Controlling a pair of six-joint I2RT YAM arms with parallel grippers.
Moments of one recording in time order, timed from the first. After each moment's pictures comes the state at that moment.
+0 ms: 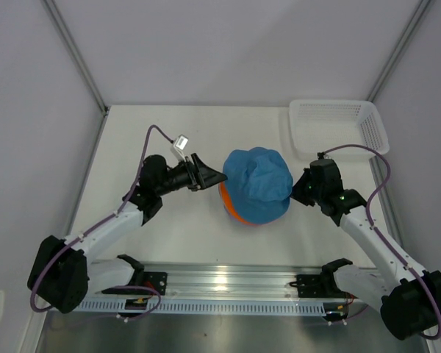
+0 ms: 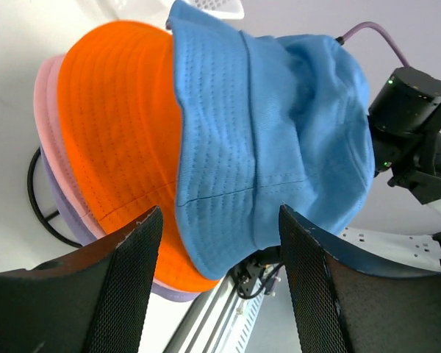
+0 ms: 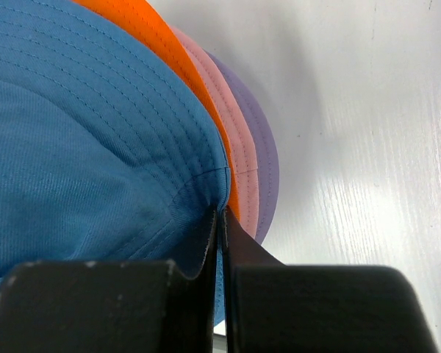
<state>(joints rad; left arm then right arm) -0.49 1.14 0.64 0.35 0.55 -0.88 0.35 1.01 0.77 -0.51 0.00 0.76</state>
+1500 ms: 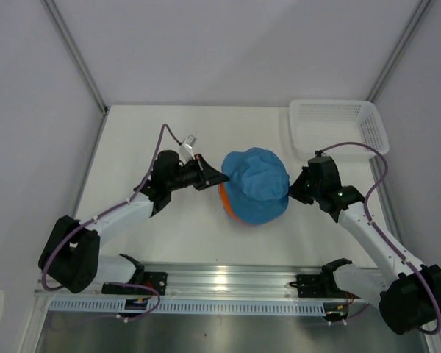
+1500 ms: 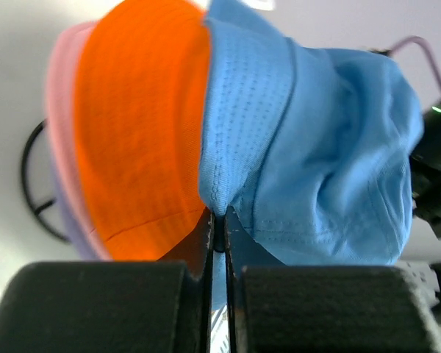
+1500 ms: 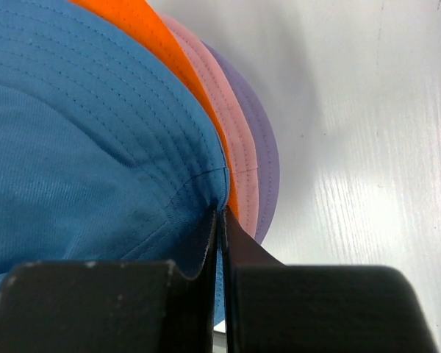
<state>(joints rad) -0.51 1.32 0.70 0.36 0.53 -0.96 0.36 1.05 0.80 -0.53 -0.01 0.75</state>
